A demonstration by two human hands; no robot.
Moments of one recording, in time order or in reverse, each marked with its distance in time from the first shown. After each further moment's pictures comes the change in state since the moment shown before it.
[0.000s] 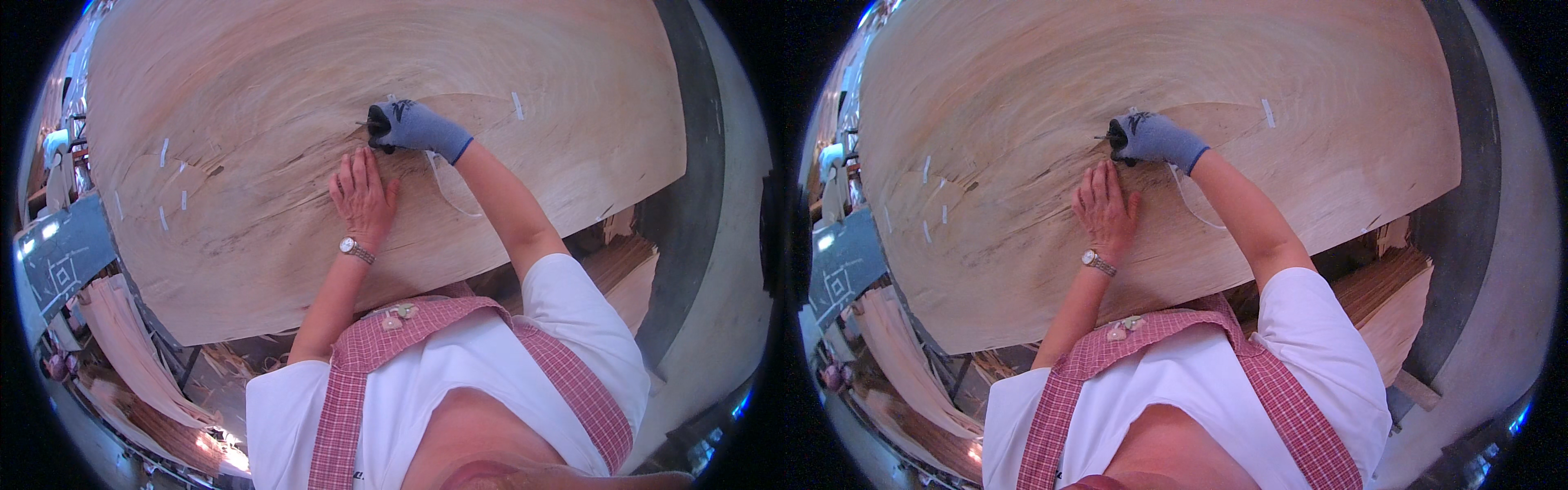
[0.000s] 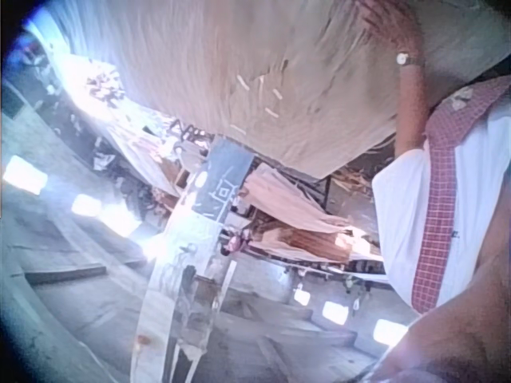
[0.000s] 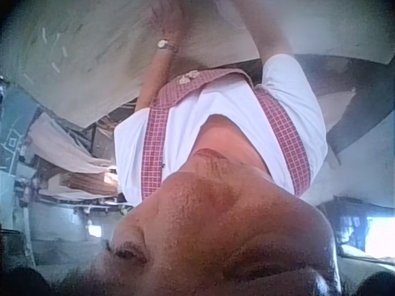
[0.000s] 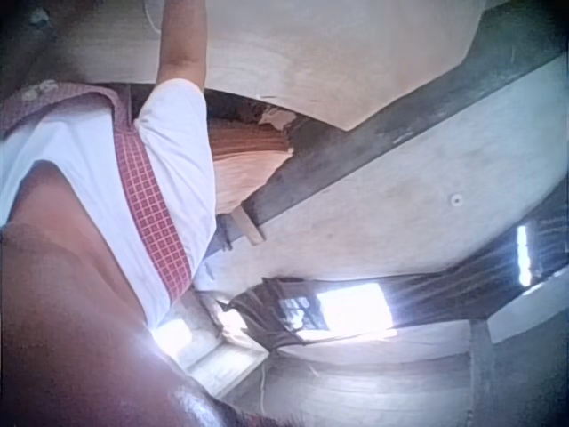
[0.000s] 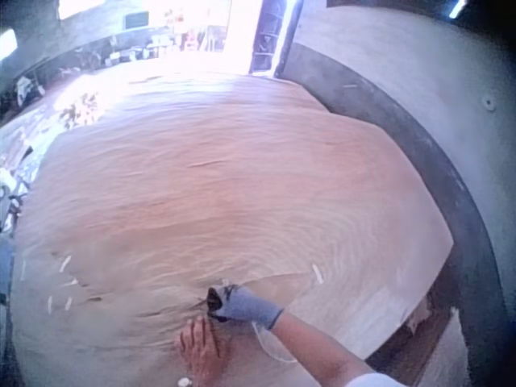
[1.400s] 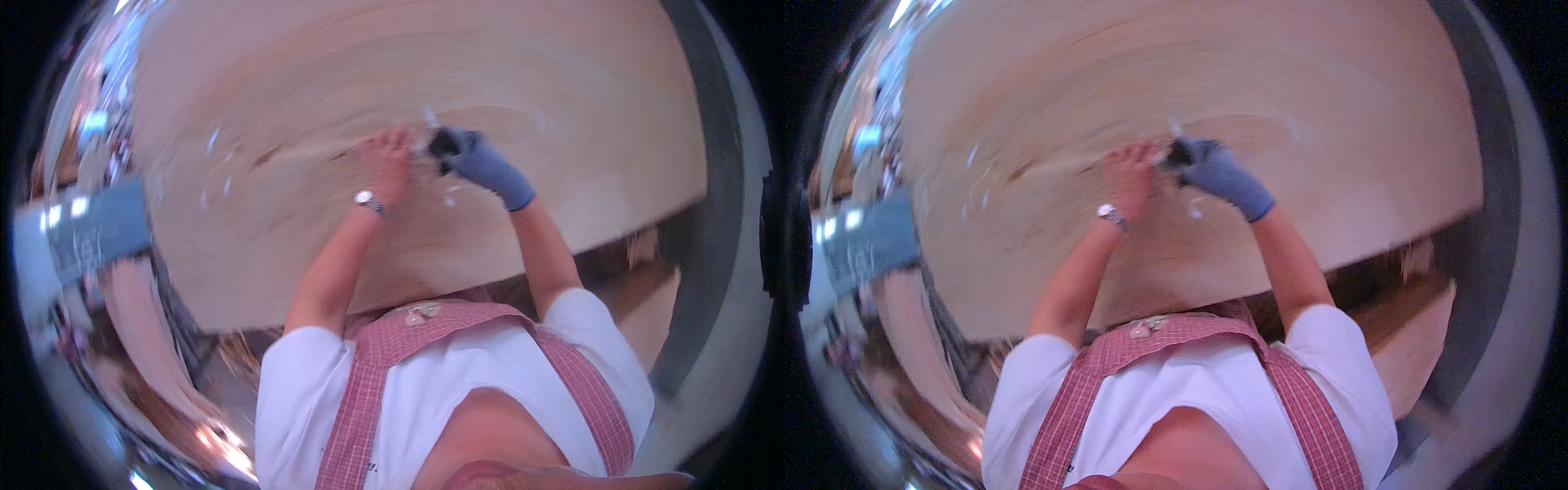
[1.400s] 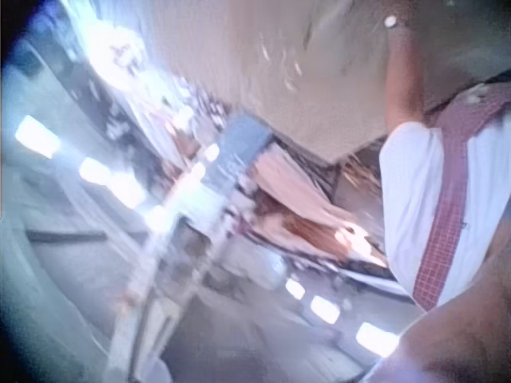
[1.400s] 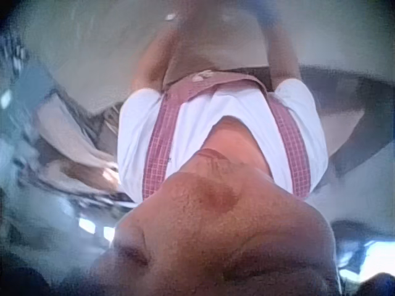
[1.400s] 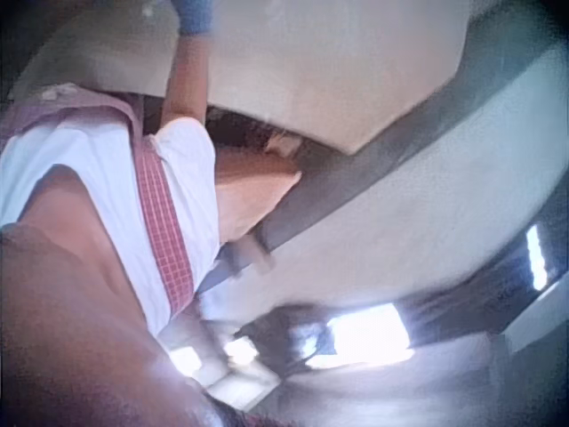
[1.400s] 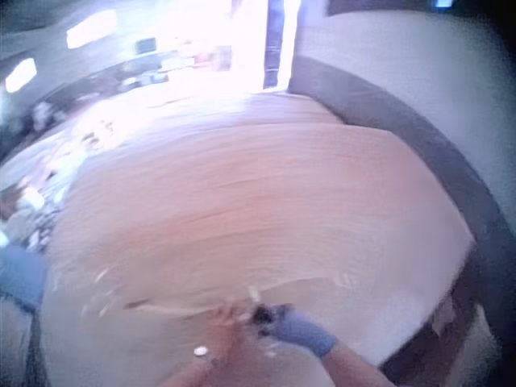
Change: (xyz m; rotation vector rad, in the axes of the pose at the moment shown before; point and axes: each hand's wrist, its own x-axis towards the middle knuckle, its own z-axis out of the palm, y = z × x) left_hand 0.056 -0.052 0.019 -0.041 0.076 0.359; right_hand -0.098 -0.067 -0.019 0.427 0.250 0.151
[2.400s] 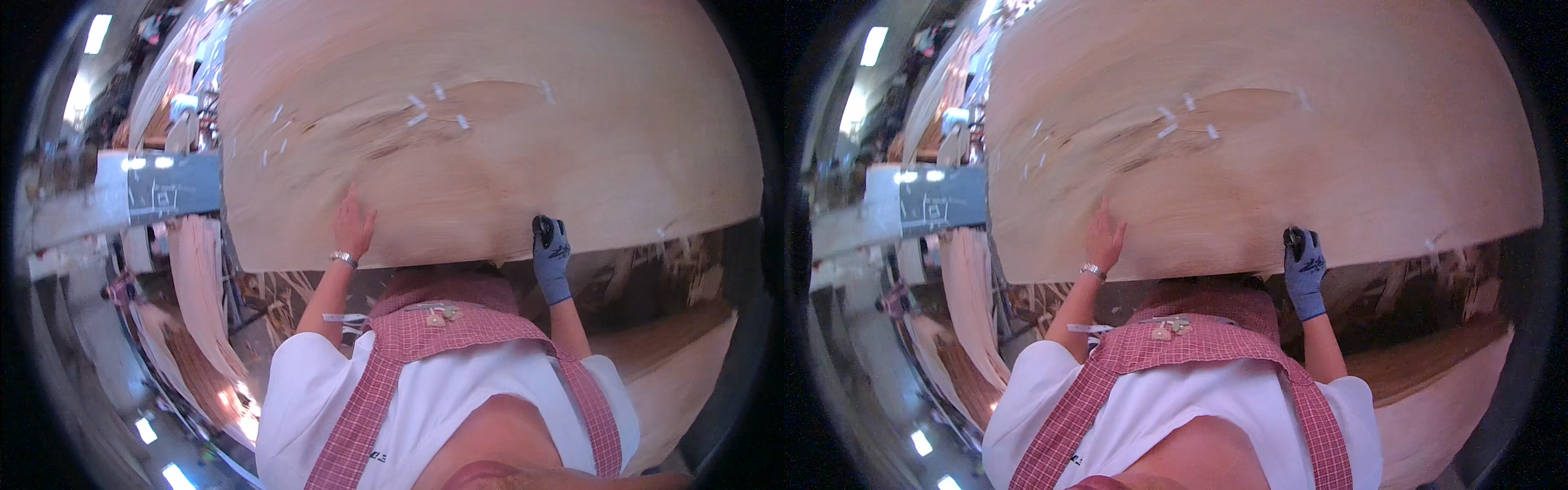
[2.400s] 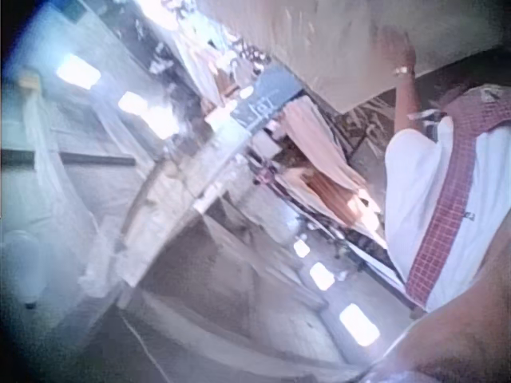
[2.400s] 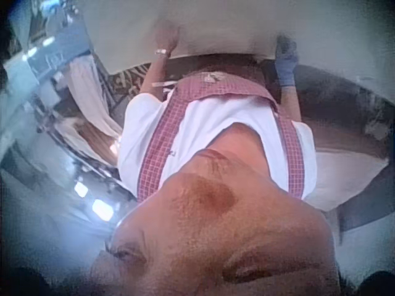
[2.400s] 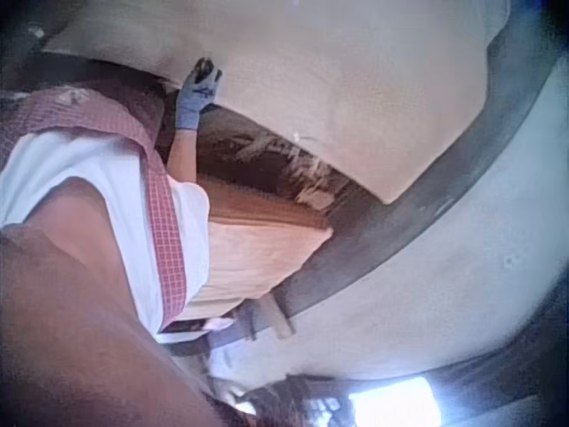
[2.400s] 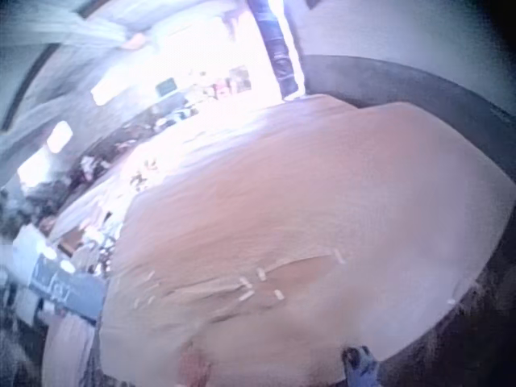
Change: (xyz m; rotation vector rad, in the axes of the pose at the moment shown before) left_hand -0.207 0.075 -0.092 0.072 -0.213 -0.584; right_hand -0.279 0.214 0.017 -0.209 0.694 0.039
